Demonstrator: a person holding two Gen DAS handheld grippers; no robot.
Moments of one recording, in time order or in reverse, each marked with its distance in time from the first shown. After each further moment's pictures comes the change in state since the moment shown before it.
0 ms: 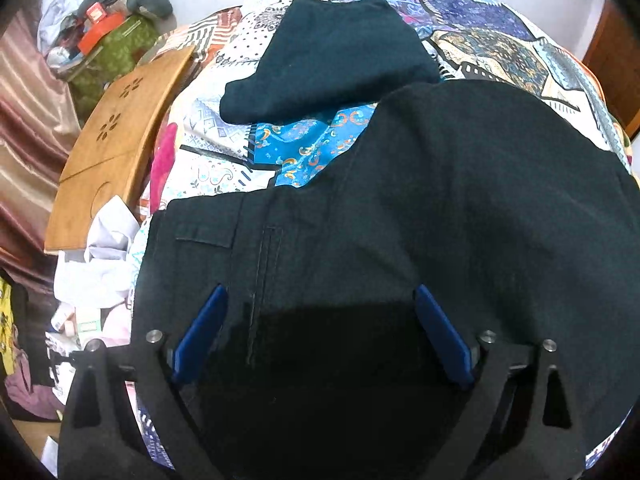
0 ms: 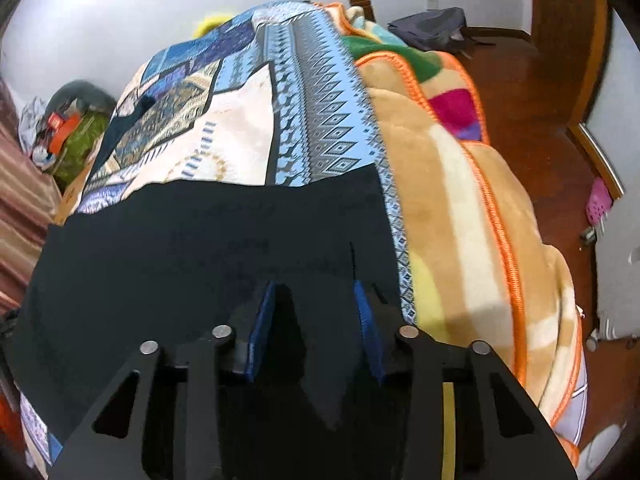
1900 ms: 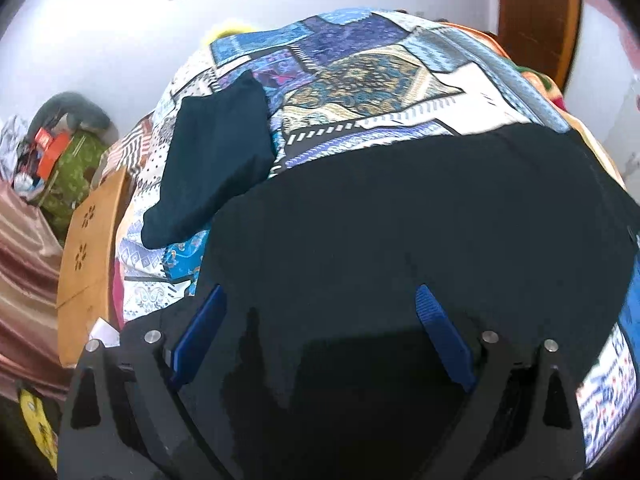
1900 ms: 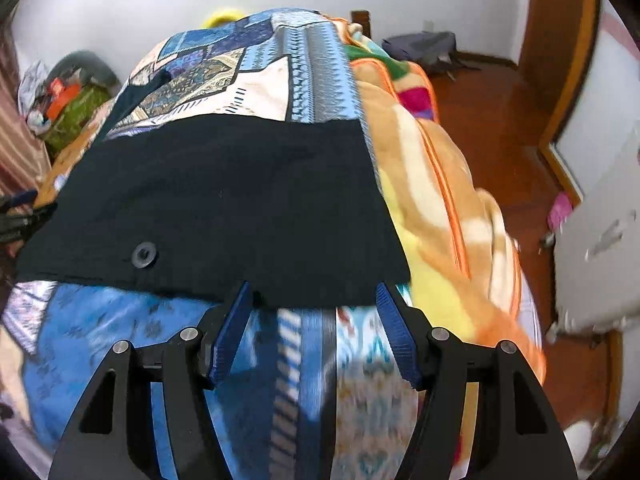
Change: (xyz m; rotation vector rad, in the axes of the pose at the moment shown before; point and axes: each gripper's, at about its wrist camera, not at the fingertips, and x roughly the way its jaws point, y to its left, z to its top) left arm -0.047 -0.136 0.017 0.365 -0.178 -0.024; right arm -0.087 0.018 -0.083 -0.049 -0.042 -0.109
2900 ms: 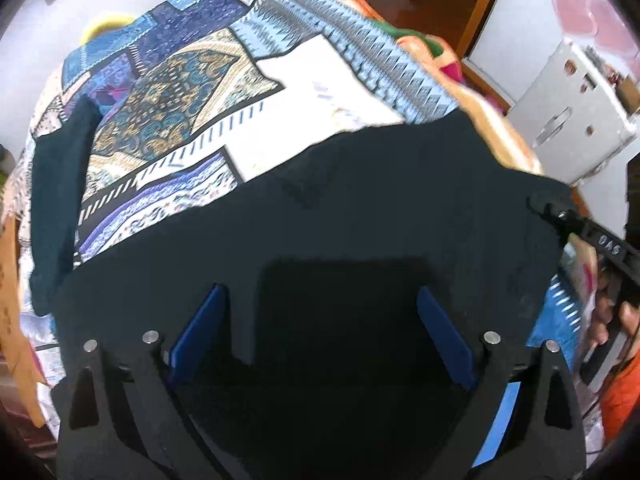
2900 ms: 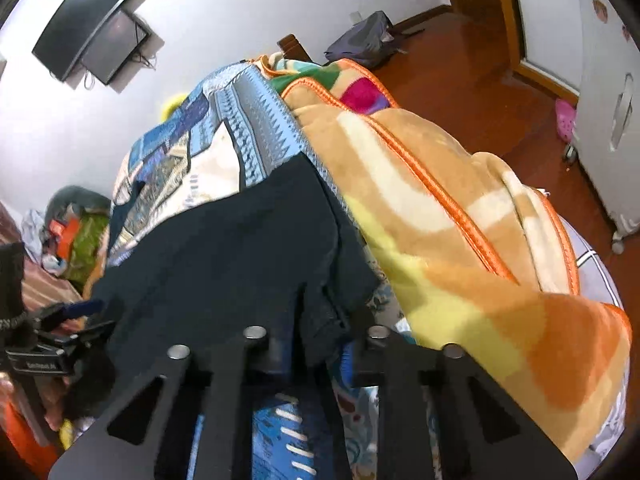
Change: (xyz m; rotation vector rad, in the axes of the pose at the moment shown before) left arm 0.029 -0.124 0.084 0.134 0.156 -0.364; right arm 0.027 -0.043 0.019 0.382 -0.150 0.147
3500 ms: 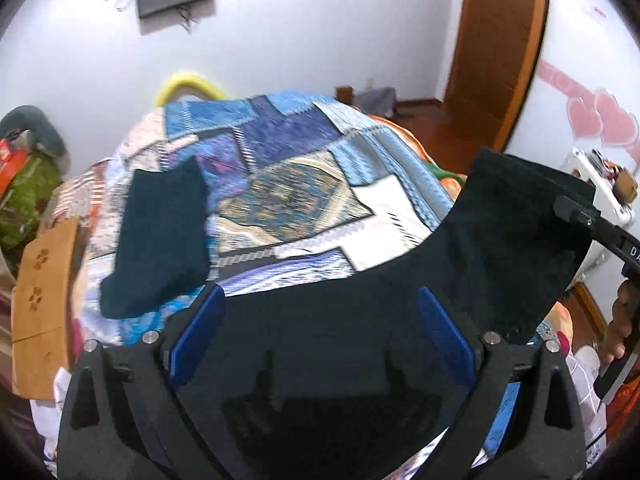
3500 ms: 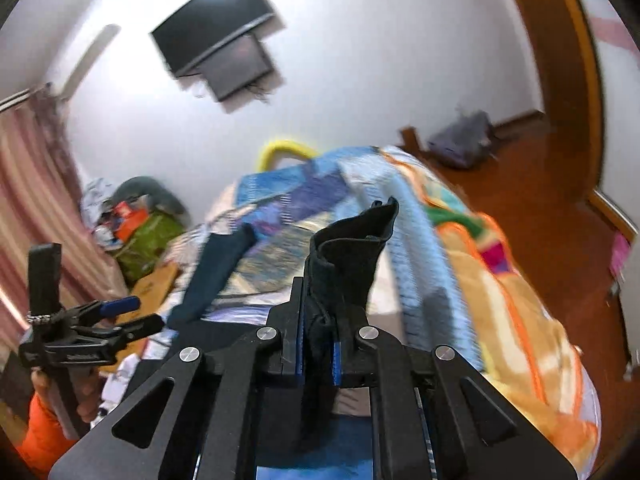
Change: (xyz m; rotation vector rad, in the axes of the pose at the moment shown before) left arm -0.146 0.071 -0.039 -0.156 -0.390 0.120; right arm -0.077 0.158 0.033 -0.343 -0.221 0.209
